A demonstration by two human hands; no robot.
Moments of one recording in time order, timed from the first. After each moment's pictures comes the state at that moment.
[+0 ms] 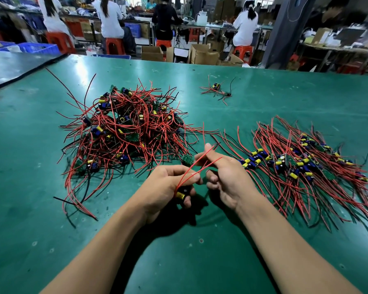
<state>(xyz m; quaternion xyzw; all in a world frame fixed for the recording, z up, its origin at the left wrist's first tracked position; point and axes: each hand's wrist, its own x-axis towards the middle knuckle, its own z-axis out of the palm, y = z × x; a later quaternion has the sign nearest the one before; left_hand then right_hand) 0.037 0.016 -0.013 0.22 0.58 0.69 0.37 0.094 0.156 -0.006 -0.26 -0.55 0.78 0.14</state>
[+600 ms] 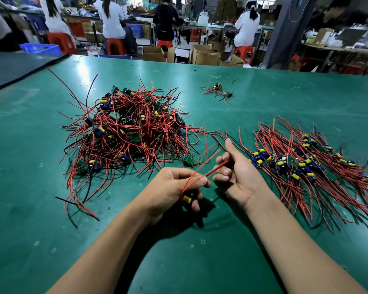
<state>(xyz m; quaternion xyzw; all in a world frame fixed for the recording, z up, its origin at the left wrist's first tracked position) 0.041 0.016 -0.010 0.24 0.59 0.67 0.39 0.093 0.178 -0.005 -0.28 -0.36 0.88 0.15</state>
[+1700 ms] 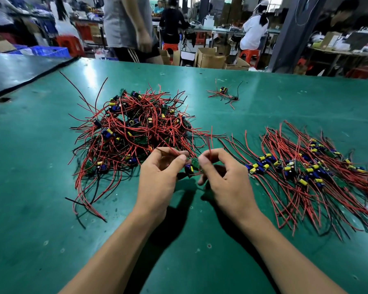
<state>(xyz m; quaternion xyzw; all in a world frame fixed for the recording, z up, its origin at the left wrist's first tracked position) 0.035 0.017 -0.004 0.12 0.59 0.79 0.10 0.101 0.142 -0.021 -0.08 -0.79 0.50 0.33</state>
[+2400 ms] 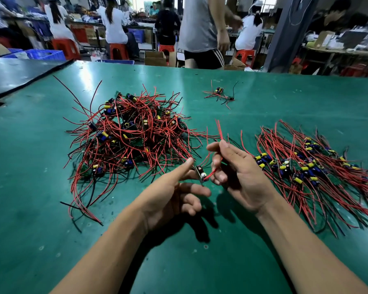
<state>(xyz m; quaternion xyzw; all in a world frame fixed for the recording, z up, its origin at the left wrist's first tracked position) 0.040 0.015 0.006 0.09 0.53 0.70 0.48 0.107 0.168 0.009 -0.04 -0.53 0.84 0.14</state>
